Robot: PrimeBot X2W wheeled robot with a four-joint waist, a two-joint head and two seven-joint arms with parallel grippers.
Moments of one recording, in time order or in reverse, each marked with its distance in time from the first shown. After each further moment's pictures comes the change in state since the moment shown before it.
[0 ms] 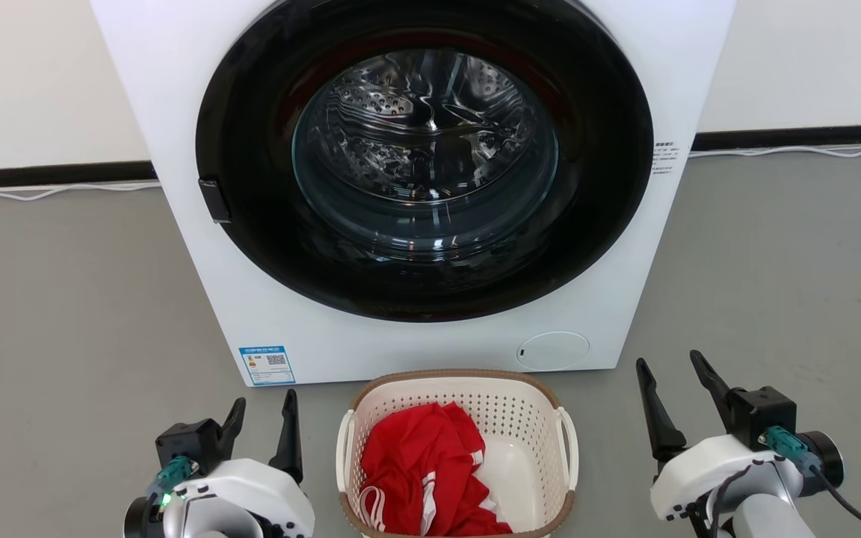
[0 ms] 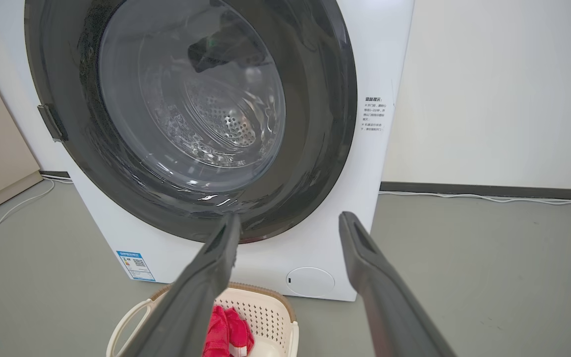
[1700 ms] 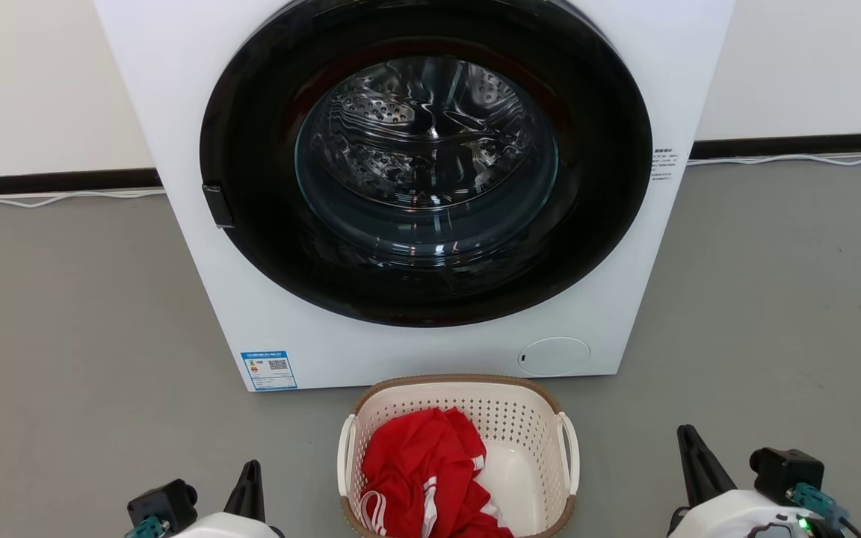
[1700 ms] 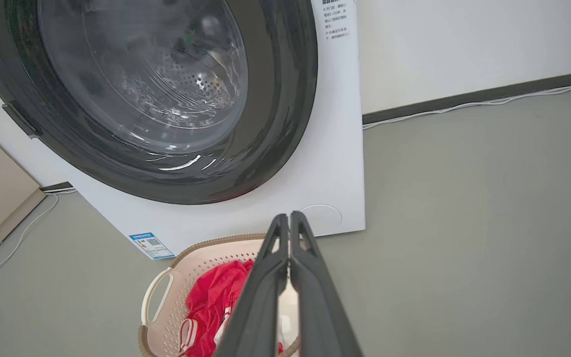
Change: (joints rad) left arm 0.123 -0.007 0.044 -0.027 -0.181 0.004 0.055; right arm 0.116 0.008 -0.016 0.016 0.210 -0.001 0.054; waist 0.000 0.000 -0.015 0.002
